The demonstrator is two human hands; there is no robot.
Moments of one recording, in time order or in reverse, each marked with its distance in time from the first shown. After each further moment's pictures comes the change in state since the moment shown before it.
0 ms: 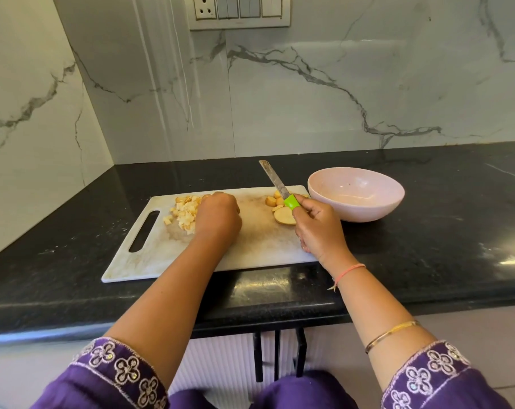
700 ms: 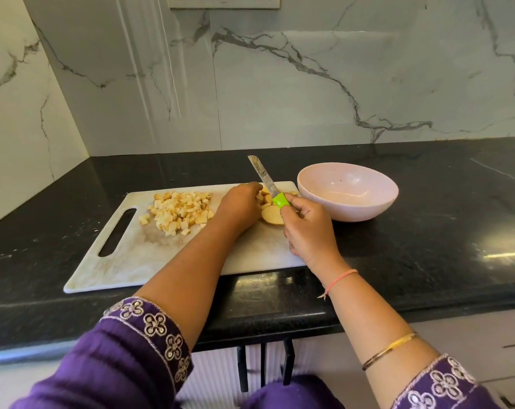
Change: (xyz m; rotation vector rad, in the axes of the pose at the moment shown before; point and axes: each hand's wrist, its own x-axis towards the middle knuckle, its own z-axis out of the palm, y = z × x) left_hand 0.033 0.046 0.030 -0.203 -0.143 0.186; right_hand 0.010 0.016 0.003 -0.034 0.087 0.020
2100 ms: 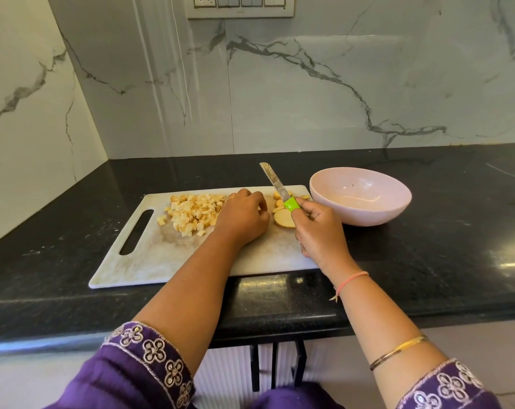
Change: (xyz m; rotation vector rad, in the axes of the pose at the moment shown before) left_hand -0.024 -0.015 -0.001 0.039 0.042 0.002; right_hand 0.005 0.006 0.000 -0.084 -0.012 0.016
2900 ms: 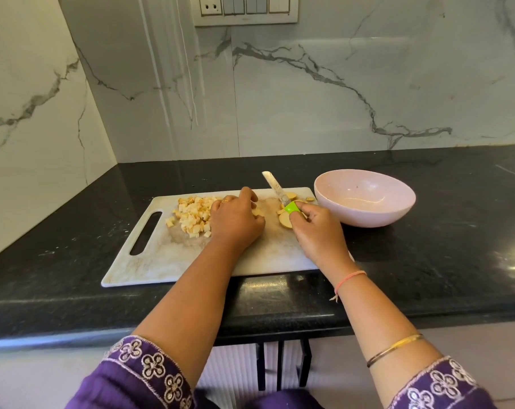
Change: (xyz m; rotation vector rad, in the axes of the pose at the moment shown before) left_hand -0.013 -0.014 -0.012 0.006 0.142 -0.106; right_hand 0.001 -0.003 0.009 -0.216 -0.007 -0.039
